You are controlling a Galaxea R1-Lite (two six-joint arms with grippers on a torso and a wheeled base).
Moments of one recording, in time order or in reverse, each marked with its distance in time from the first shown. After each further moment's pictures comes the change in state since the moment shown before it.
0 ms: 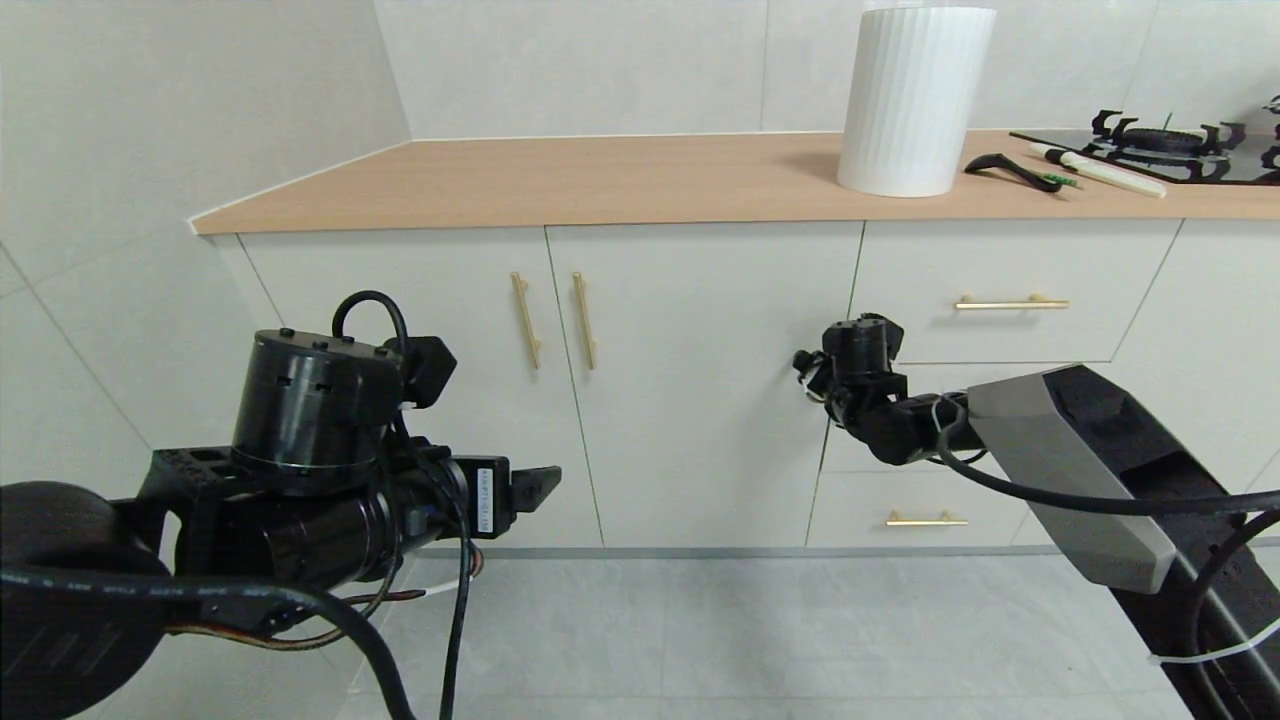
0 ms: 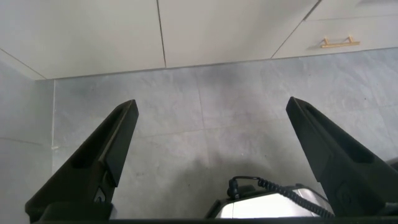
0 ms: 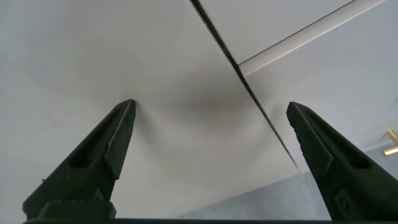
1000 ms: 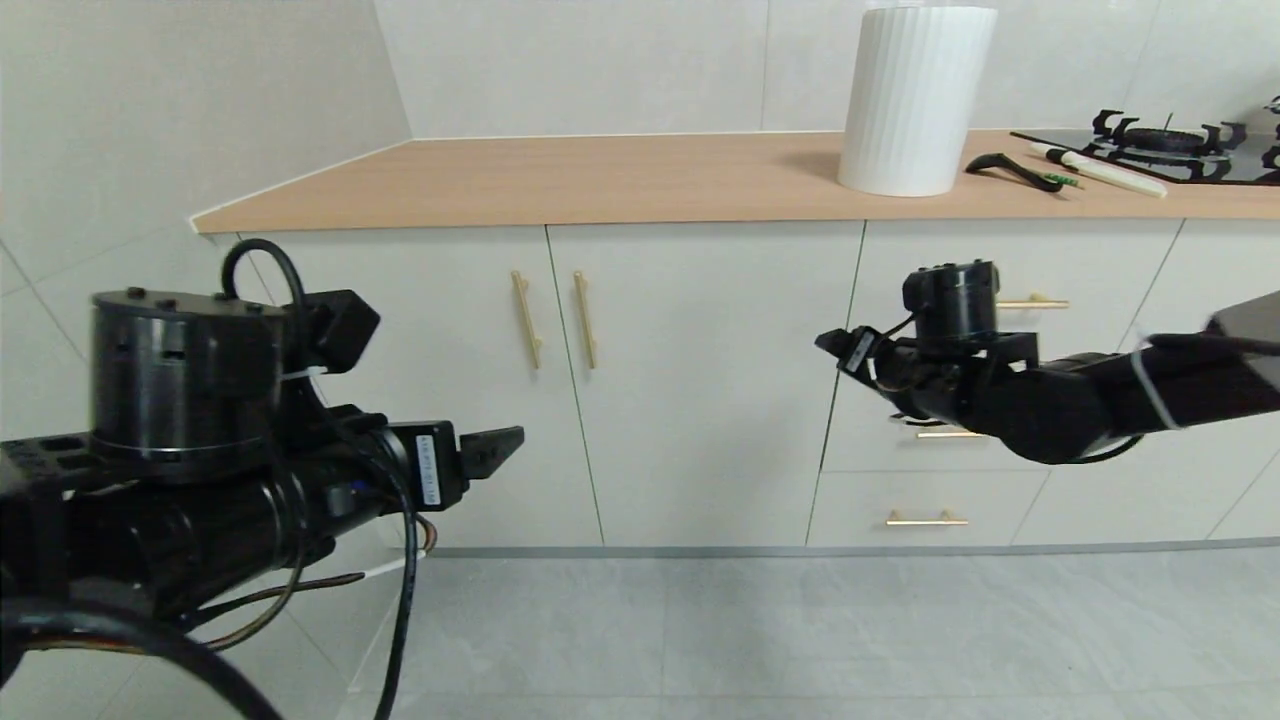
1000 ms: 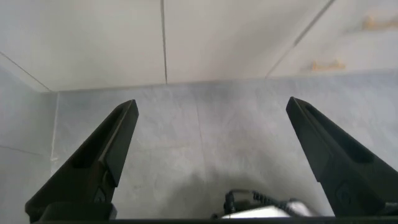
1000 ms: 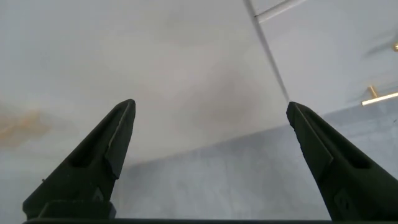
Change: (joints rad) left arm 0.032 -0.139 0.008 0.002 0.001 0.000; right arm 0.068 -0.624 0.696 0.000 0.161 0.002
